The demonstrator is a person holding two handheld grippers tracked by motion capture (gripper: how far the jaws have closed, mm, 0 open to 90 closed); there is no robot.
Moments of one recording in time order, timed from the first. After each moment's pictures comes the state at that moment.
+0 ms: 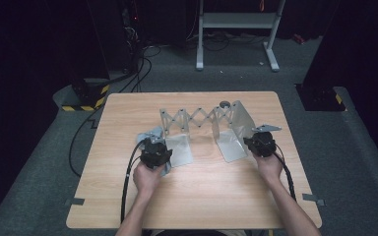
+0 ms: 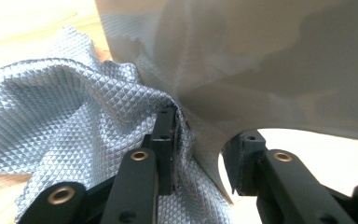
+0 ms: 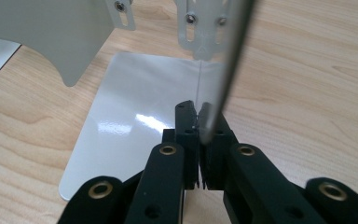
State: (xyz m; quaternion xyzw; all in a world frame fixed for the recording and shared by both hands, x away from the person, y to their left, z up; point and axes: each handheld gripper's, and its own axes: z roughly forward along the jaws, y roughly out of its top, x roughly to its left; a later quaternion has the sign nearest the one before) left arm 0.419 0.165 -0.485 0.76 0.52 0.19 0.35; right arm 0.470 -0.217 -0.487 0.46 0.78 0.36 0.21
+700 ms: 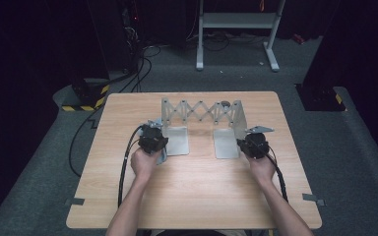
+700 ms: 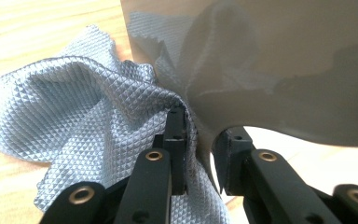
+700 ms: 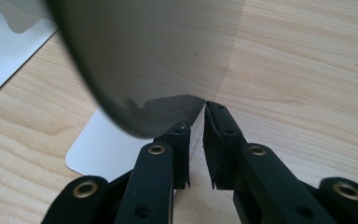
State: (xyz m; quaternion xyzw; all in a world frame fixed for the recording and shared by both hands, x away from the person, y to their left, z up) left arm 0.471 0.176 -0.476 0.77 0.52 0.18 0.33; right arm 0.468 -0.191 -0.487 0.48 0.77 0.35 0.21
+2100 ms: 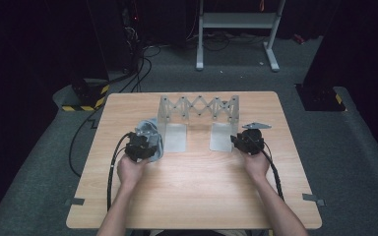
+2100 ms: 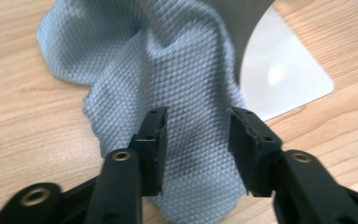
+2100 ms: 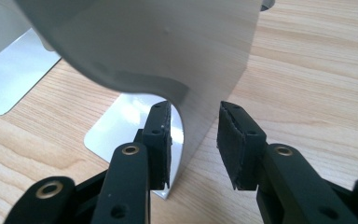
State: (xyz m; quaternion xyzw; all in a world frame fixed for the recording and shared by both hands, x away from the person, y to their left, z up) left arm 0.446 0.222 -0.497 0.77 0.53 0.19 0.30; right arm 0.480 -0.184 -0.489 0.49 0.76 0.38 0.19
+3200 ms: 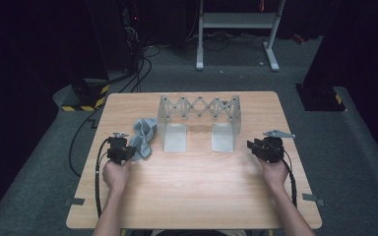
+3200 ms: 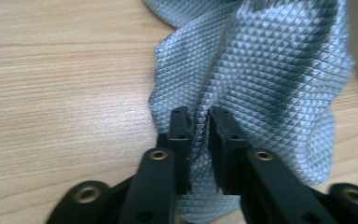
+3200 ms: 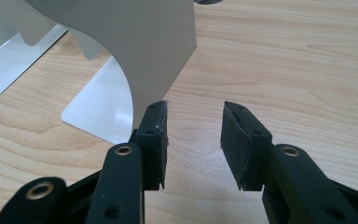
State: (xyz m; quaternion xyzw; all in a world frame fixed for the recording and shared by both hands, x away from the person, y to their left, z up) left arm 0.434 0.276 -0.505 0.70 0.61 0.21 0.30; right arm 0.452 -0.241 -0.491 0.51 0.73 0.41 0.19
